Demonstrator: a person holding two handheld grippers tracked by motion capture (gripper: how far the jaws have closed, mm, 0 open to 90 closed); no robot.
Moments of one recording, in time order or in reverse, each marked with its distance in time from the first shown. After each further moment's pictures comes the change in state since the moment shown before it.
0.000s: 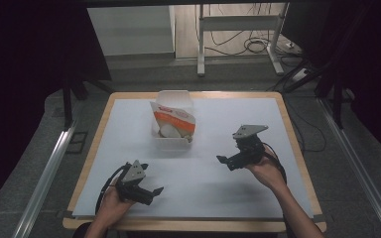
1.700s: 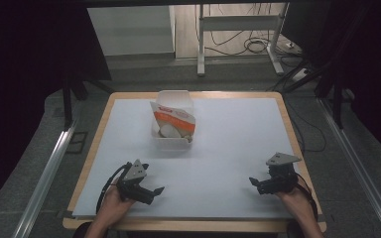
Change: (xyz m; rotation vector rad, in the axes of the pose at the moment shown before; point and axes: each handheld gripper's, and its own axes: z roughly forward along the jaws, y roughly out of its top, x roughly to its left) left arm 0.002 0.000 0.004 0.012 -0.011 -0.021; right arm -0.002 -0.108 -0.049 0.121 -0.207 0.136
